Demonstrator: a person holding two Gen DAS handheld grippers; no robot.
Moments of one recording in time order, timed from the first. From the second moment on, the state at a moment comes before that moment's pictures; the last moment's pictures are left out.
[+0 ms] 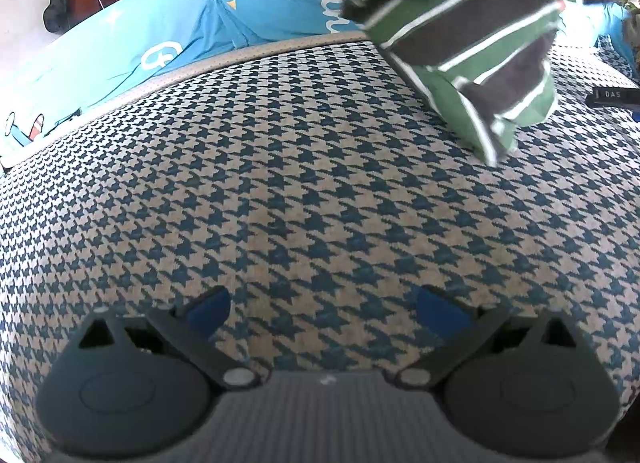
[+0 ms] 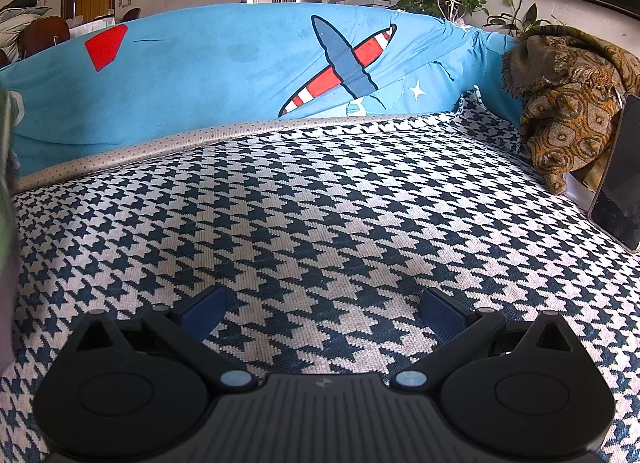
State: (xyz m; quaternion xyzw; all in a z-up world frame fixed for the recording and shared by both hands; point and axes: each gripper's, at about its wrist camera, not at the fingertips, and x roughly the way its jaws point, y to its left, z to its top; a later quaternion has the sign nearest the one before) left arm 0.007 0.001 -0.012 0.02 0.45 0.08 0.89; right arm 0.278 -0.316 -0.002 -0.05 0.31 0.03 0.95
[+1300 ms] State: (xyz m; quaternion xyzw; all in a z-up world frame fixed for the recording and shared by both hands) left arm 0.011 -0.044 0.017 0.00 0.45 0.08 0.89; right arm 0.279 -0.316 -0.002 -0.04 0.31 0.04 0.95
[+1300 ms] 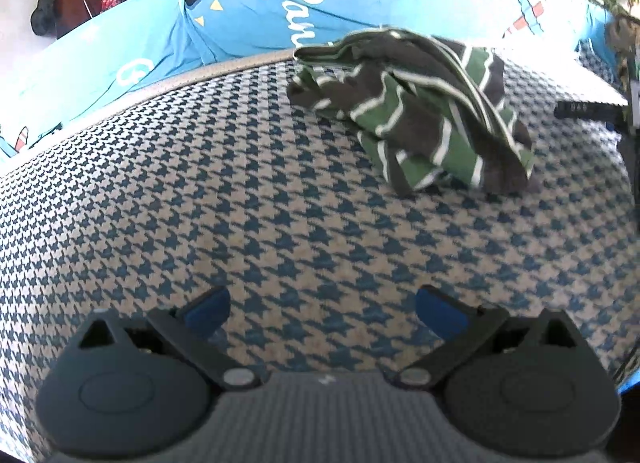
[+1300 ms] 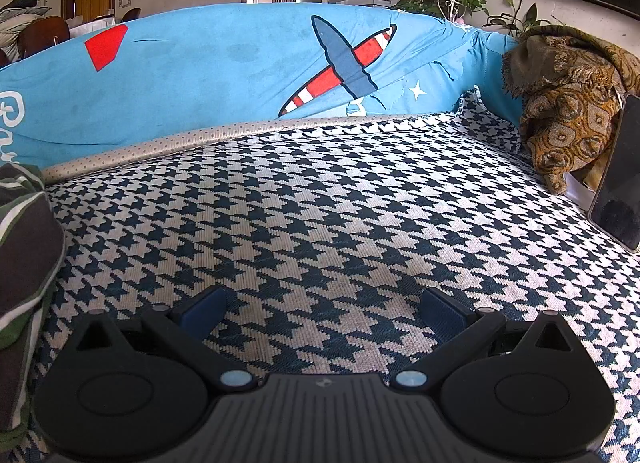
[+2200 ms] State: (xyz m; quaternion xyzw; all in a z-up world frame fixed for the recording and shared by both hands) left arm 0.080 -0.018 0.019 -0.03 0.44 0.09 0.90; right arm 0.248 -0.306 0.008 -0.04 0.36 0.02 0.93
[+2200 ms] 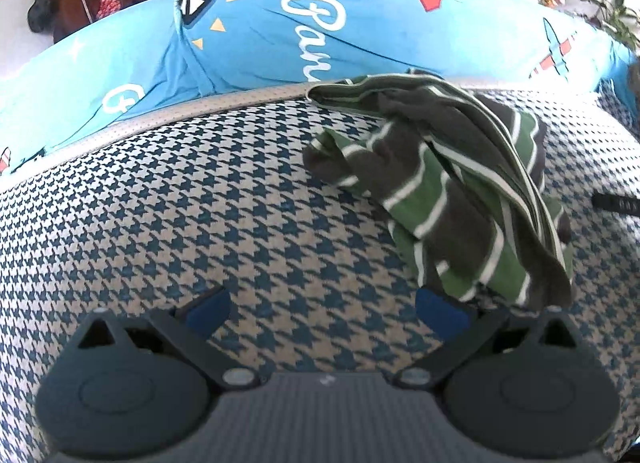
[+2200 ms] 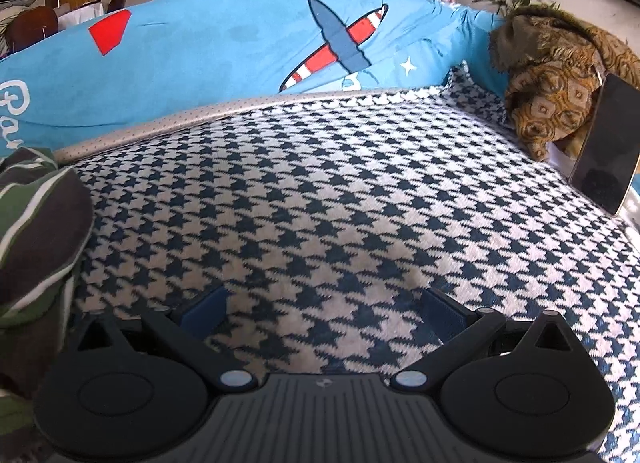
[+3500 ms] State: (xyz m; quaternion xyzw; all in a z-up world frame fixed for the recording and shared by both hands) left arm 0.076 -0.024 0.008 -0.02 0.46 0.11 0.88; right arm 0.144 -0.232 0.062 -0.01 0.41 0.15 0.90
